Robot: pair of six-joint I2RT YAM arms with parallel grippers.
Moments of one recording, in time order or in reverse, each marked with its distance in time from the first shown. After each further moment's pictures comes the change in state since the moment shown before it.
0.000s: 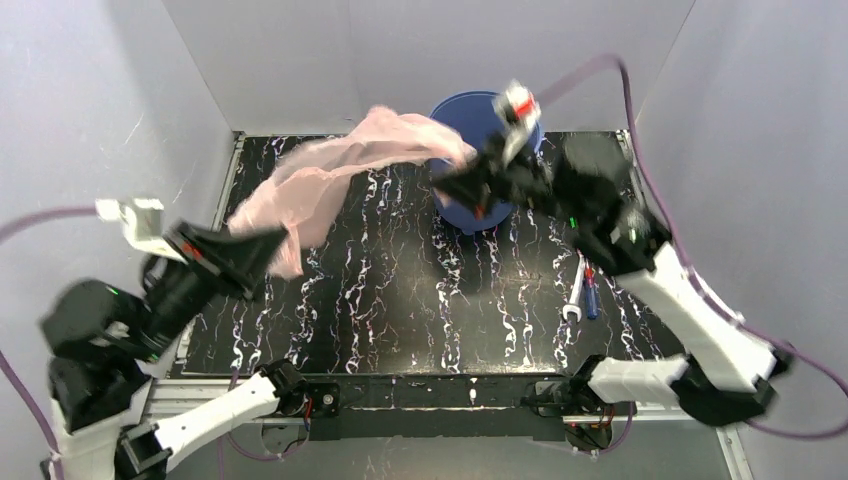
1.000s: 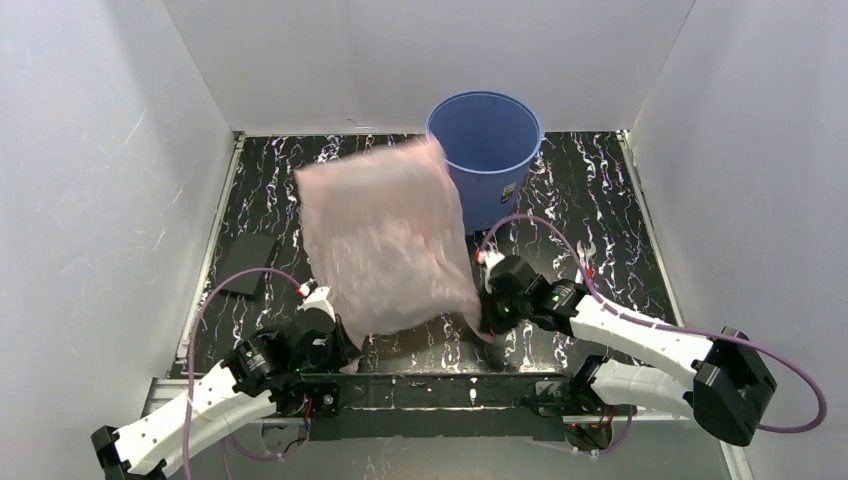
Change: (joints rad) left arm -0.045 -0.349 -1.251 0.050 0.081 -0.512; right arm 0.031 -0.325 -1.131 0.091 0.180 0.189
